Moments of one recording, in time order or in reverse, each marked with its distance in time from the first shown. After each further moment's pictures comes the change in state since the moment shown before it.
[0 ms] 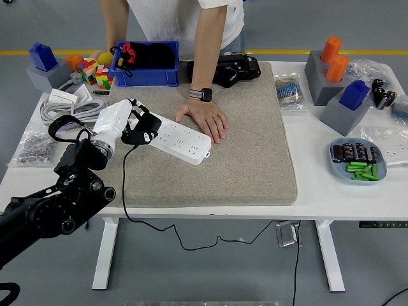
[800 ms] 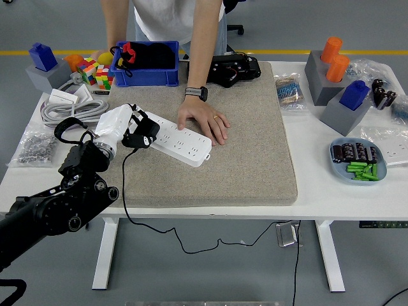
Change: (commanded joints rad) left arm -0.023 -0.031 0.029 0.096 -0.007 0.001 -0.004; right arm -0.002 -0.003 -0.007 0.000 0.002 0.001 0.001
